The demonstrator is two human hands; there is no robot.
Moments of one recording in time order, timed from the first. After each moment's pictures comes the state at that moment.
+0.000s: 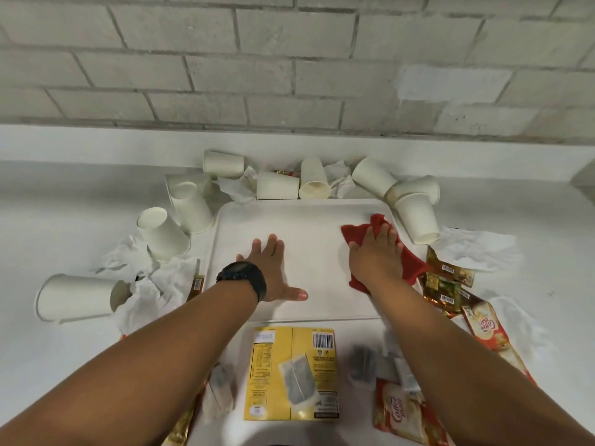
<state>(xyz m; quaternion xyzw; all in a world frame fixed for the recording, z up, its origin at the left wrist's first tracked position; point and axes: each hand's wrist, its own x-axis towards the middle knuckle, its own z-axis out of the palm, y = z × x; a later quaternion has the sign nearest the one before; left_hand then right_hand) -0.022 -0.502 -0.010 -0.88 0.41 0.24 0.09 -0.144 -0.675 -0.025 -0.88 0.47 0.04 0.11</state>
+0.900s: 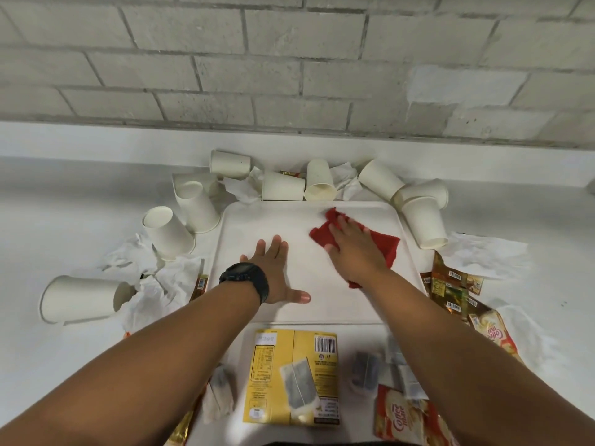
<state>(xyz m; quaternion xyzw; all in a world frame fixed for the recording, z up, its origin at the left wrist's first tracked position) -0.024 -0.503 -0.006 -0.87 0.40 0.26 0.09 -0.117 -0.676 -0.025 -0.97 0.24 0.04 0.10</state>
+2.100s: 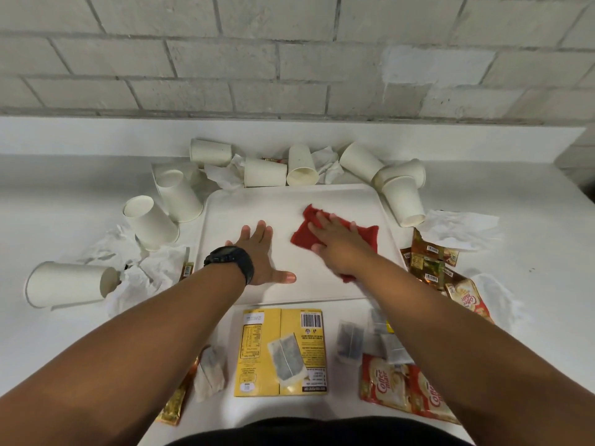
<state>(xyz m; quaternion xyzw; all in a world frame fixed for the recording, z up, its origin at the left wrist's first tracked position) -0.023 -0.503 -0.012 -0.88 0.41 0.24 0.09 -0.145 -0.660 -0.011 -0.96 0.20 0.11 0.14</state>
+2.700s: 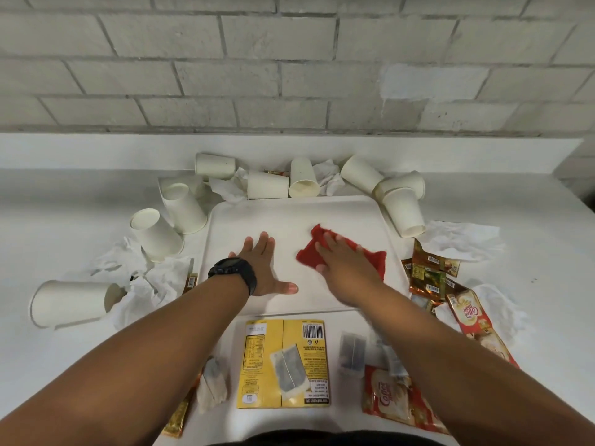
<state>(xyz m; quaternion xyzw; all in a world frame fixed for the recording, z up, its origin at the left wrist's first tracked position) -0.022 -0.503 -0.013 -0.88 0.41 0.23 0.10 -0.168 -0.644 -0.015 -0.96 0.22 0.09 0.11</state>
